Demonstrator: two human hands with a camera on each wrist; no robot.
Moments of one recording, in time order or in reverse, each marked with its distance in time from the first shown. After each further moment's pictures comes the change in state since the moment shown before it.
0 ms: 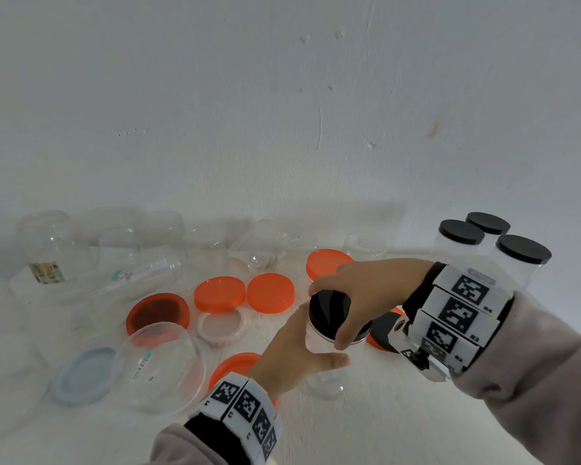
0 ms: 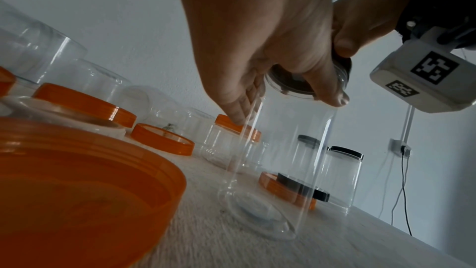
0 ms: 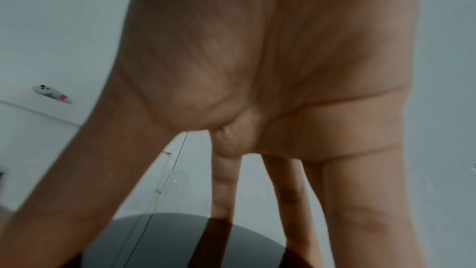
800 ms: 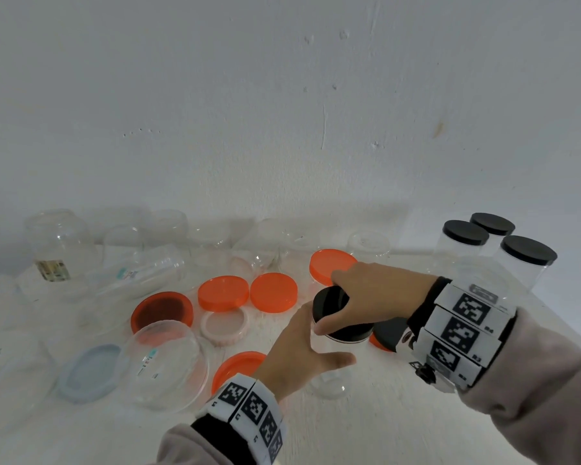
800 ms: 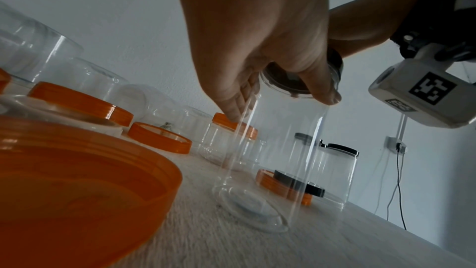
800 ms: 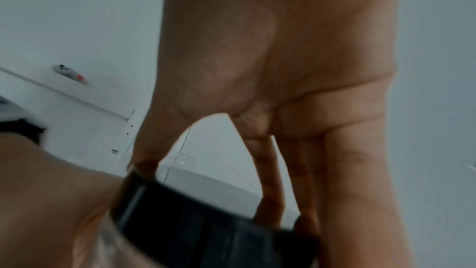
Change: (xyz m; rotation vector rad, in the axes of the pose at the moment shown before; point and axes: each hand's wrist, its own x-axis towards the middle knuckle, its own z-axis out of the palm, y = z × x) left_hand -0.004 0.002 0.002 0.016 0.038 -0.001; right_hand 0.008 0.001 0.019 0.065 0.243 0.068
